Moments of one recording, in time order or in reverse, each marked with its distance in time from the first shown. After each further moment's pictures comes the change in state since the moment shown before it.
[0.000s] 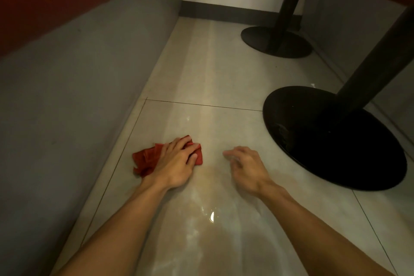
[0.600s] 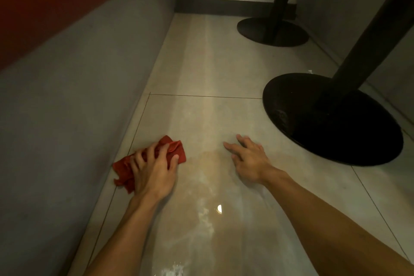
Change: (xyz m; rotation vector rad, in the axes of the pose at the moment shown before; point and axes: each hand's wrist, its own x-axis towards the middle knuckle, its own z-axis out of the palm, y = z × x) left_hand -0.072 -0.024 -0.003 0.111 0.212 -0.369; right_hand -0.016 0.004 0.008 -0.218 -0.172 -0.011
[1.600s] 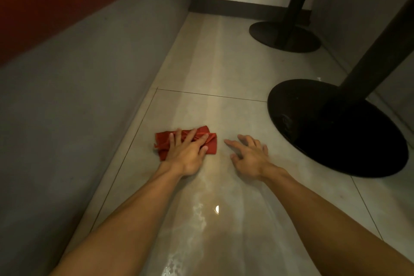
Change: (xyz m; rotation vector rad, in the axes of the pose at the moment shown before) left_hand 0.025 0.064 0.007 0.031 -0.287 0.244; right_hand 0.009 0.005 -0.007 -0.065 -0.060 0.013
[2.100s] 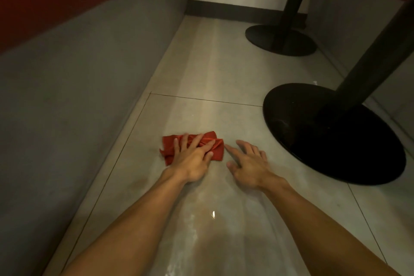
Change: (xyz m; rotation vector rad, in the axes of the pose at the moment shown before) left_hand 0.015 0.023 0.007 -0.049 -0.007 0.072; right_hand -0.003 0.012 -0.005 -0.037 0.019 -0.024
